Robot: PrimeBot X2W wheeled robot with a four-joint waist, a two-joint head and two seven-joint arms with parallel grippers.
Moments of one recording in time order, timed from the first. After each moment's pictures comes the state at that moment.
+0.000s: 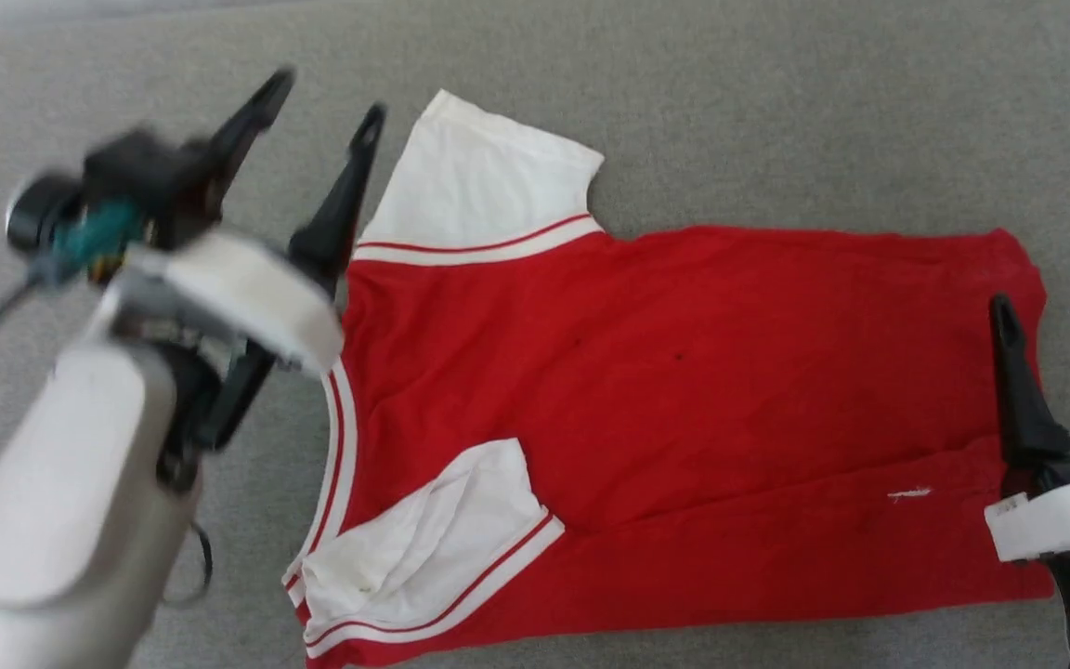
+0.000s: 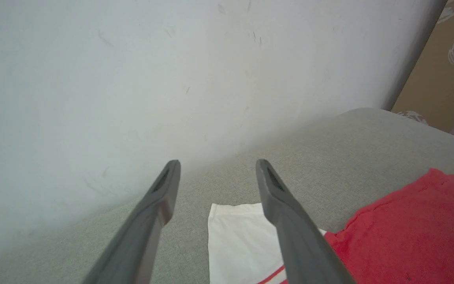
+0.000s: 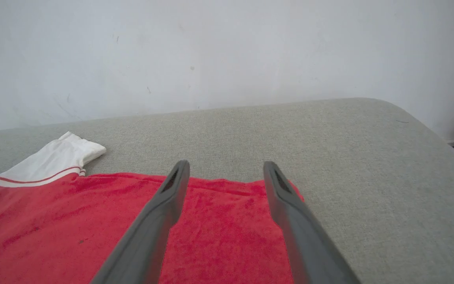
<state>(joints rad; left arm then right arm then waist) -0.55 0.47 -0.35 -0.13 -0.45 0.02 0.16 -0.02 -0.11 -0.16 -0.30 0.27 0.13 0.13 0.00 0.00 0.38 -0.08</state>
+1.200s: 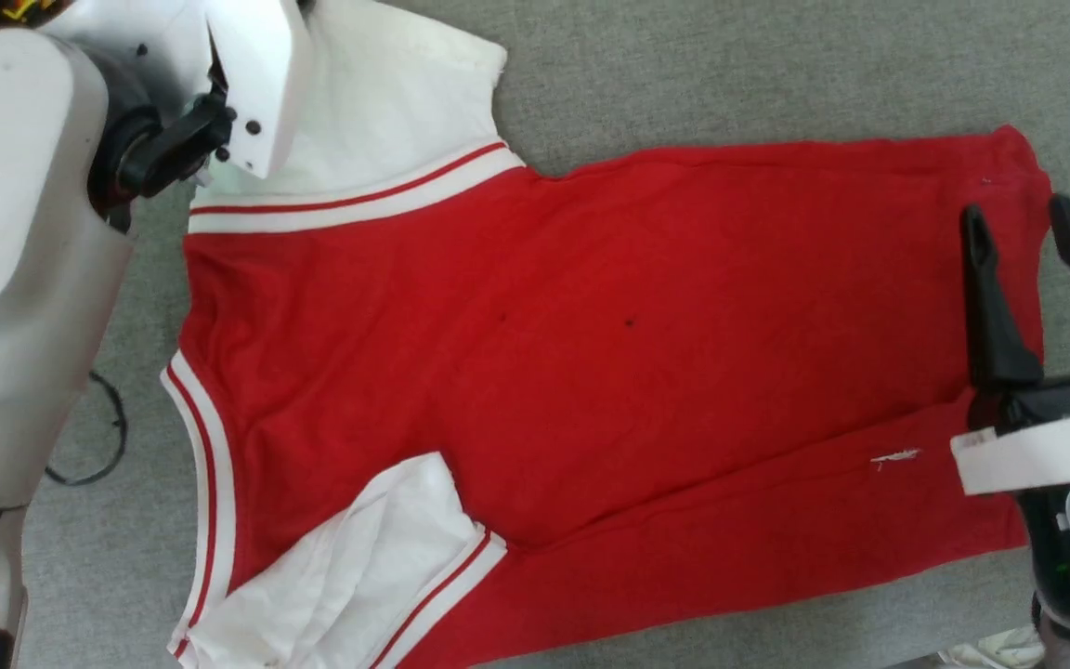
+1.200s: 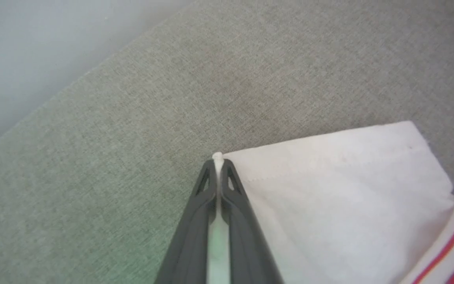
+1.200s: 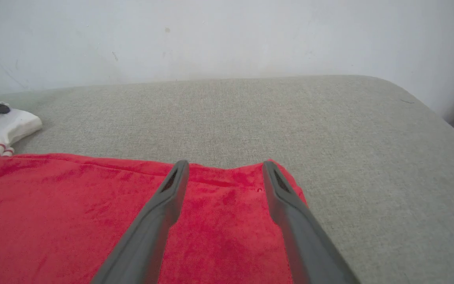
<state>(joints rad) -1.13 0.51 -0.58 0.31 -0.60 -0.12 0.74 -0.16 -0.09 -0.09 -0.27 0.24 0.13 0.05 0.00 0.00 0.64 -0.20</state>
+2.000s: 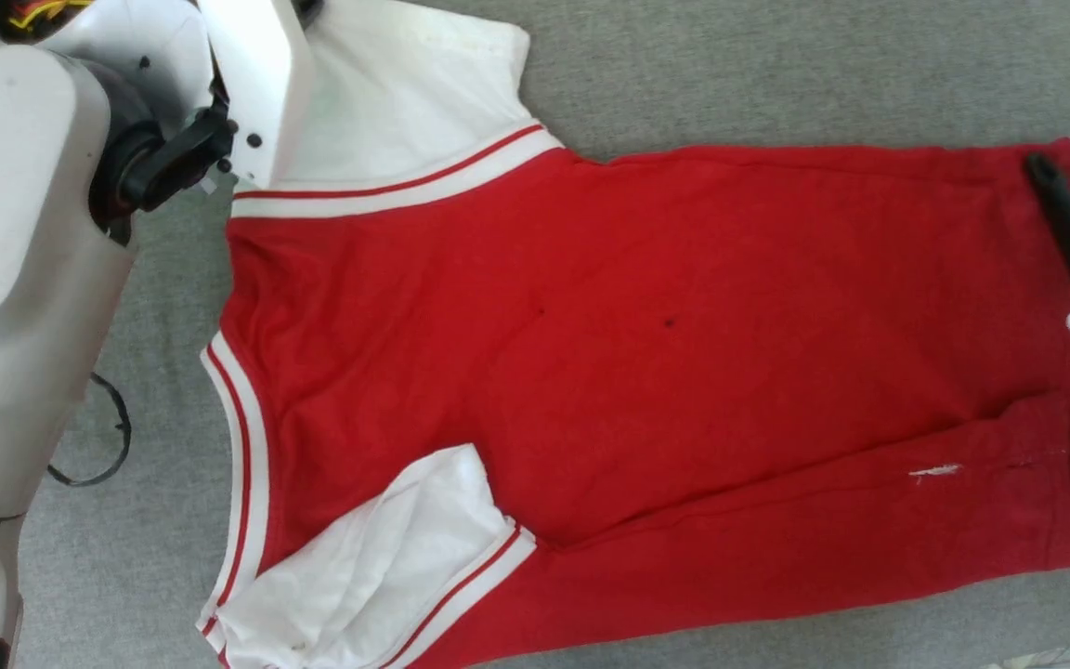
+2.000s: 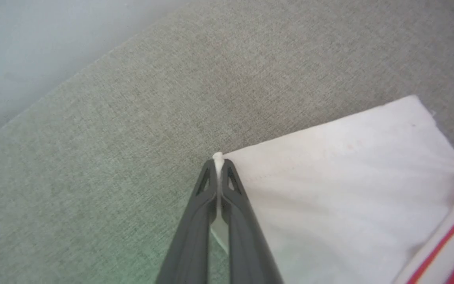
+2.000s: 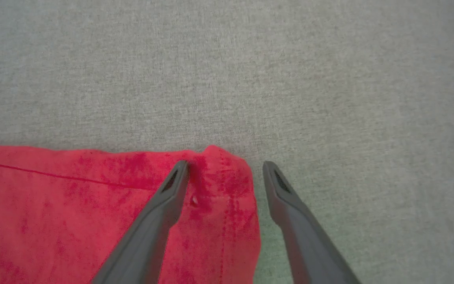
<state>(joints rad) -1.11 0.52 -0.59 0.30 -0.61 -0.12 0.70 -0.48 -0.24 -0.21 -0.09 0.36 0.13 0.76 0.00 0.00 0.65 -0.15</state>
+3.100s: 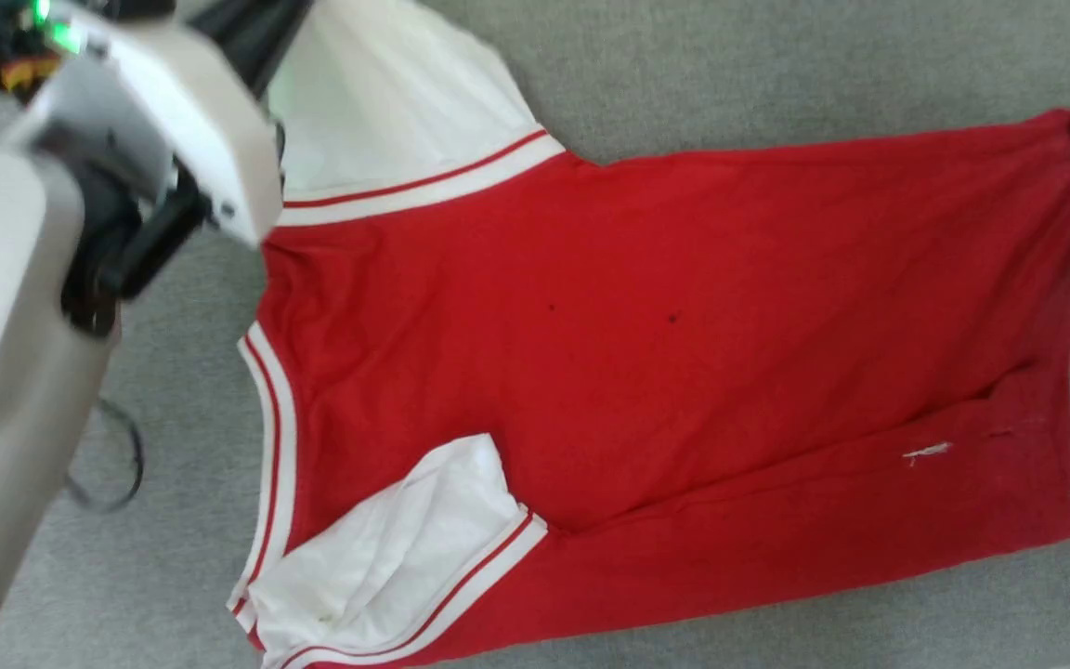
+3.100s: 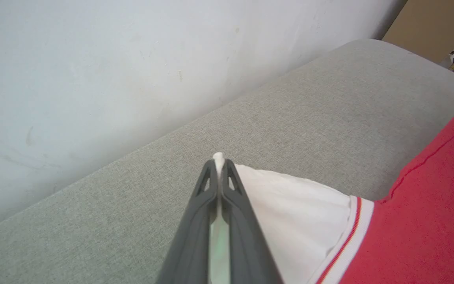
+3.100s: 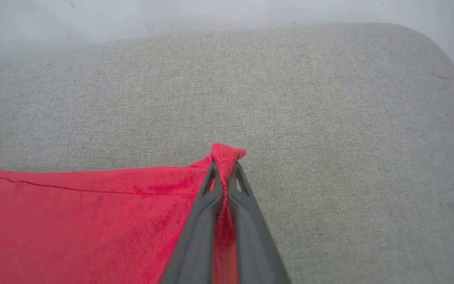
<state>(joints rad) -0.94 0.58 -0.52 0.11 -0.65 -0.12 0.33 -0.48 -0.26 -0.19 -0.10 0.40 0.13 0.63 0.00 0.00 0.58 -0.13</state>
